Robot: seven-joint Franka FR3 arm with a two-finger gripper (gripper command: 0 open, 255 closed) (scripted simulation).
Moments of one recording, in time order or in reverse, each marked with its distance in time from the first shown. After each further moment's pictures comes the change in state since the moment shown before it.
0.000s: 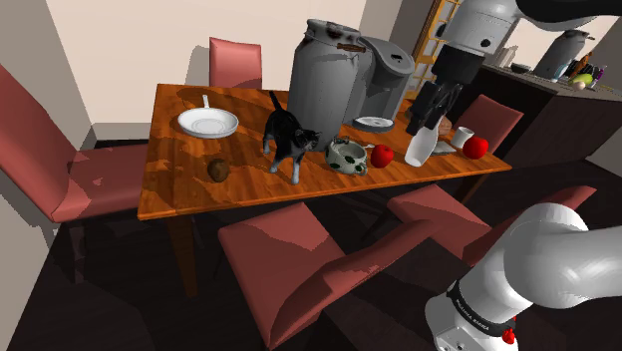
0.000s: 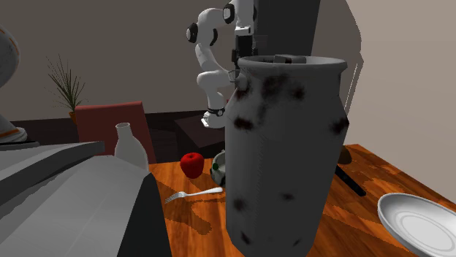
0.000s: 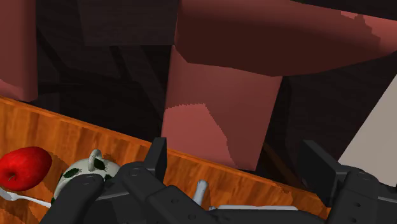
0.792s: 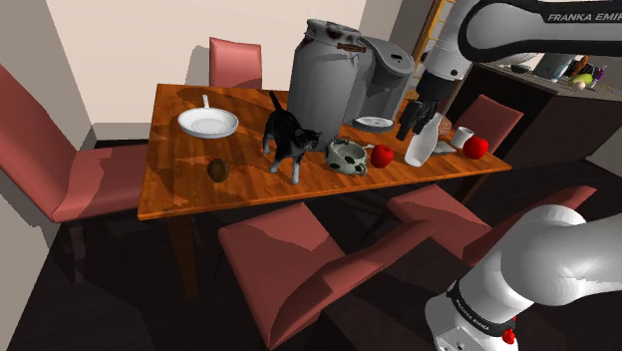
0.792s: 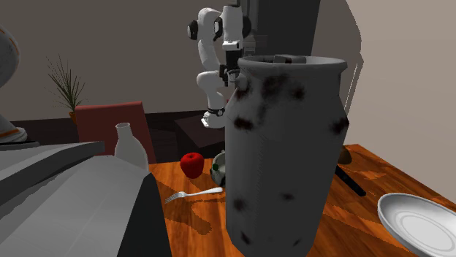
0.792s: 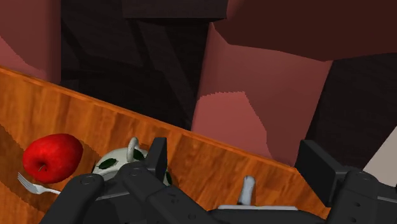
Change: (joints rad) arm -0.068 0.159 -0.157 -0.065 -0.126 0.237 -0.182
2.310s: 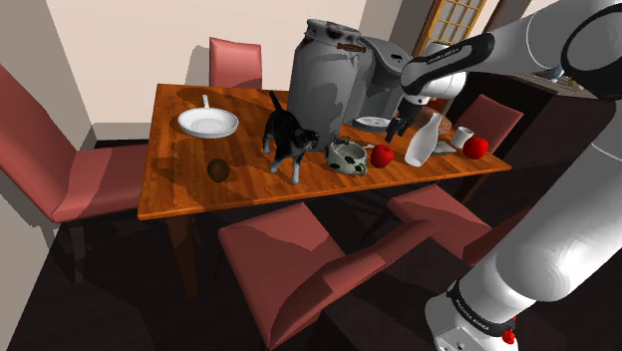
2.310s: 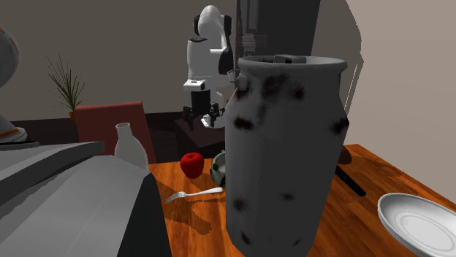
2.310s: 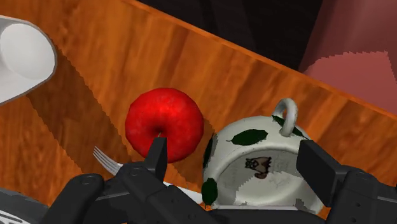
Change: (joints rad) arm -0.085 0.723 -0.309 0.318 0.088 0.456 -0.464
